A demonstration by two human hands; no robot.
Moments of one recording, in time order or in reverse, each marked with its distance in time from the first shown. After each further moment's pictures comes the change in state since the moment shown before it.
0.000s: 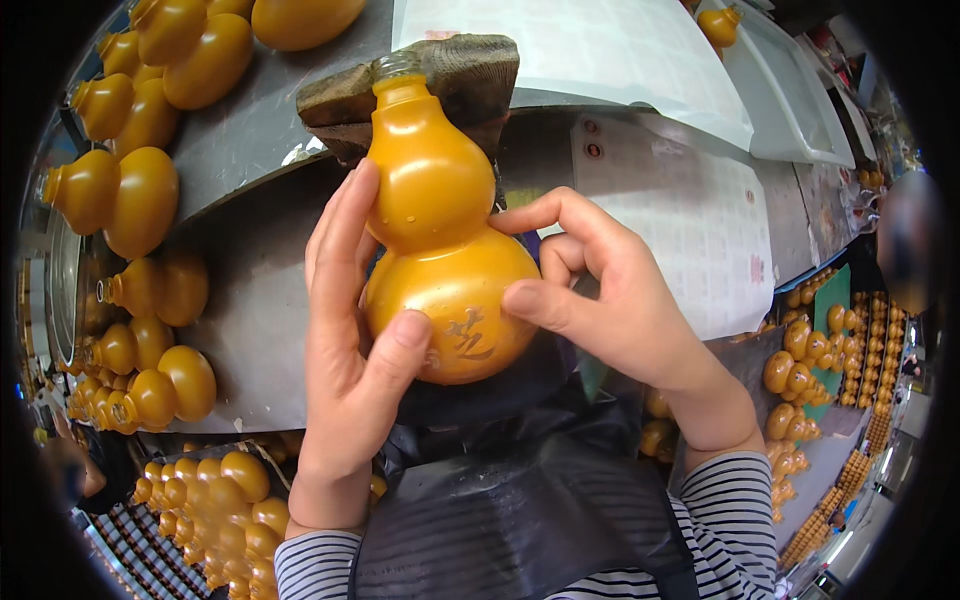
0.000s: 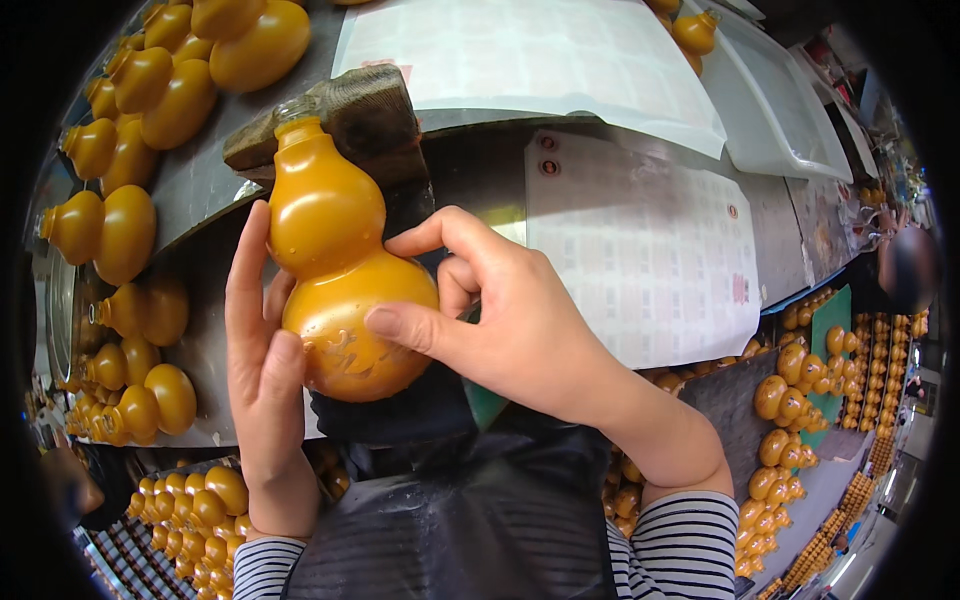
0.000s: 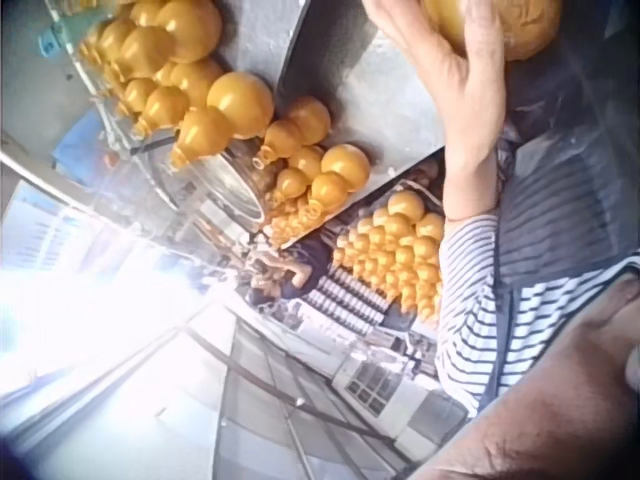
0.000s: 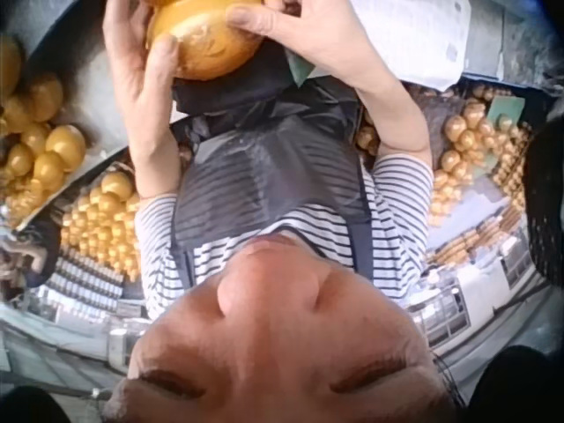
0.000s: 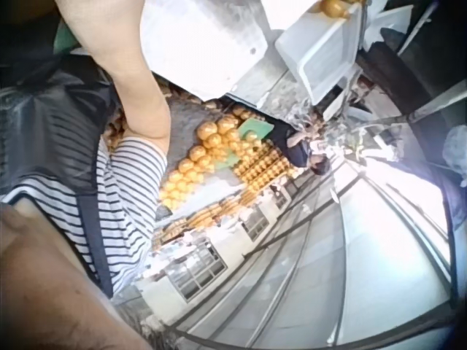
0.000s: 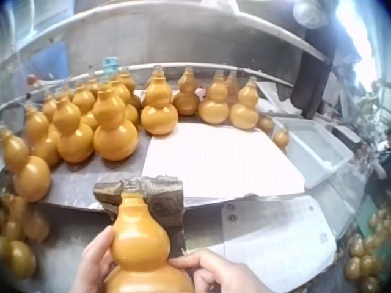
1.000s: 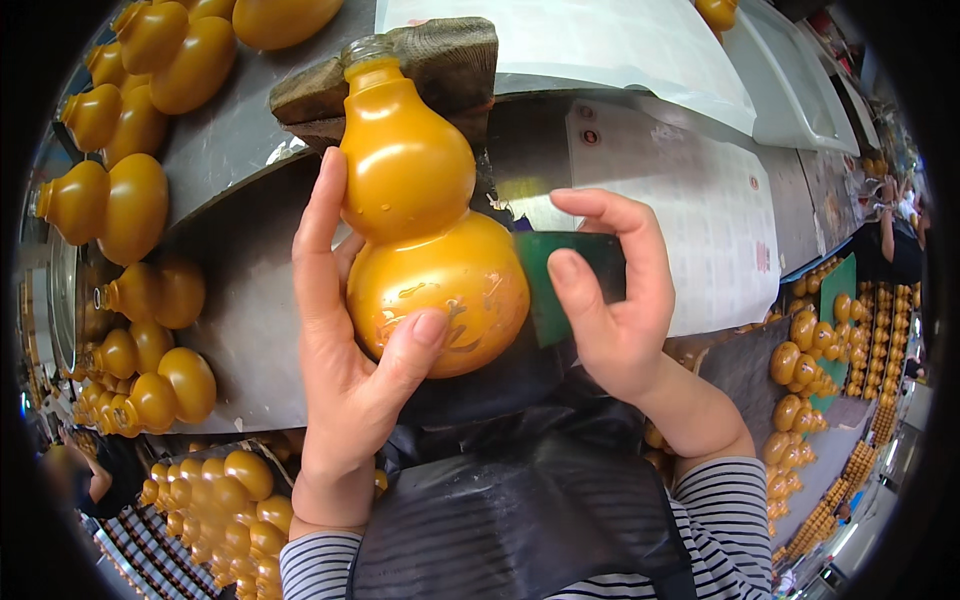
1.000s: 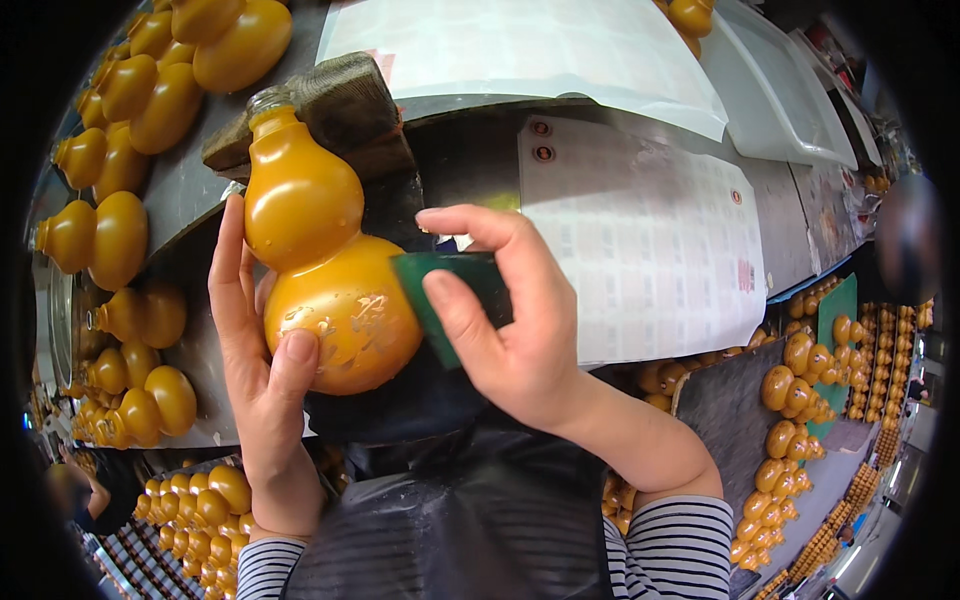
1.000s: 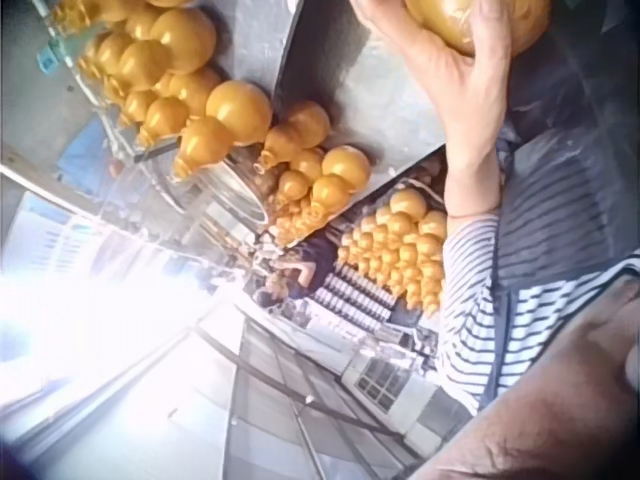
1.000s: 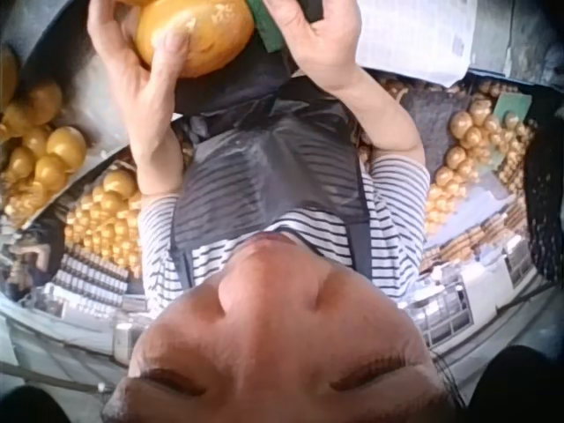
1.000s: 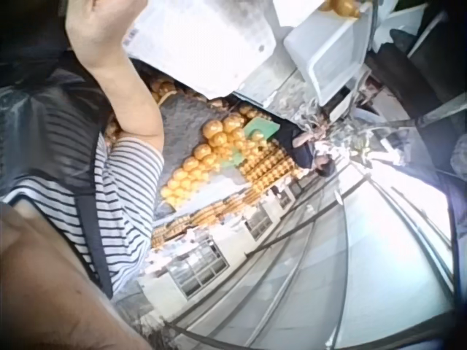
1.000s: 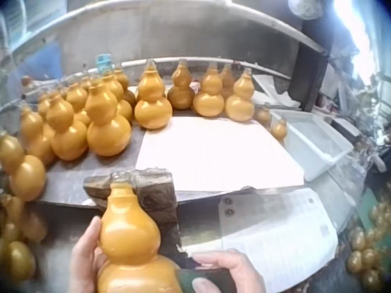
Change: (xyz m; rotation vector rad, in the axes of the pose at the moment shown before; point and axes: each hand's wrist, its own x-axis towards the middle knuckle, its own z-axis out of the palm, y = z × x) left_hand 0.007 0.016 0.023 -0.335 0.069 -0.067; right_hand -0.008 0.045 0.009 -0.241 0.498 -0.633
